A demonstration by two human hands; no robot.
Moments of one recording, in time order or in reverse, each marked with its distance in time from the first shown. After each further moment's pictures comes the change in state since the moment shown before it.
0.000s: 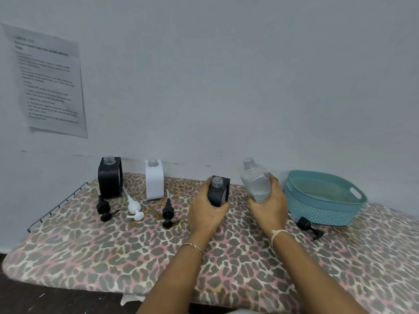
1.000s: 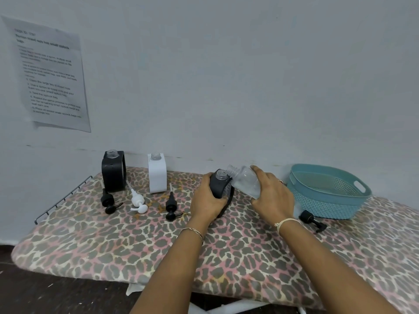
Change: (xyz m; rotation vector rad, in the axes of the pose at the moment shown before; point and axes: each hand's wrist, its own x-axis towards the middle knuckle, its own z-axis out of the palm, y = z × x) left_hand 0.018 -0.007 -0.001 -0.051 -0.130 -0.008; right_hand 0.008 -0.007 -0.013 -0.580 -0.250 -0.275
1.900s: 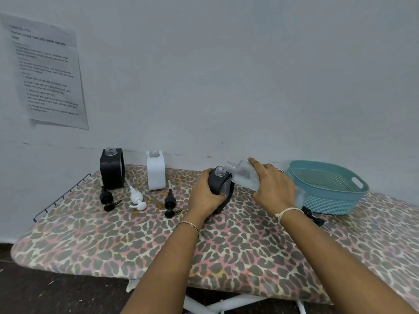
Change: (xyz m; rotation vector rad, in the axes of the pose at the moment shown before) left_hand 0.004 0.001 -0.006 -0.003 -0.070 -0.002; right_hand 0.007 -0.004 -0.022 -0.113 -0.003 -0.081
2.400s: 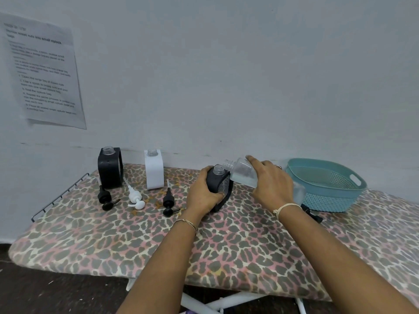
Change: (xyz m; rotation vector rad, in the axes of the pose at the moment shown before) left_hand 0.001 -0.003 -0.001 0.002 -0.008 0.002; right_hand 0.004 0.000 0.000 -0.039 0.013 -0.016
